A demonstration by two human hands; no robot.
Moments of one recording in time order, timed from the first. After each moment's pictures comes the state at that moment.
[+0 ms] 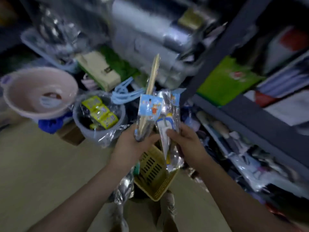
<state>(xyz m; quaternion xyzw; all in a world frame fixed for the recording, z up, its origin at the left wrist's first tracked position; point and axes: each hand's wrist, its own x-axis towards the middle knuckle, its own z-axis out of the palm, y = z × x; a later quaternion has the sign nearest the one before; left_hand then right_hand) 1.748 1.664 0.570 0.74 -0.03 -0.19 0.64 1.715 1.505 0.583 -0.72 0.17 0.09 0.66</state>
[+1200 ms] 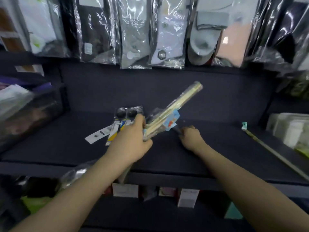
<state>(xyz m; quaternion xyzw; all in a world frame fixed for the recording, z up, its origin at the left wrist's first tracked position) 1.647 1.220 0.901 0.84 -0.46 0.06 0.30 1.578 1.009 0.851 -0.90 0.37 -0.18 0.15</state>
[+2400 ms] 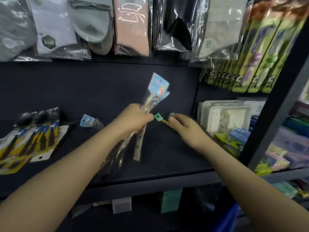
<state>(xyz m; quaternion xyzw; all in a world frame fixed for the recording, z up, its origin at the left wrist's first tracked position) 1.525 0.995 0.922 0.73 -0.48 -0.18 0.46 1.372 0.906 0.891 -0.84 0.32 -0.30 0.32</state>
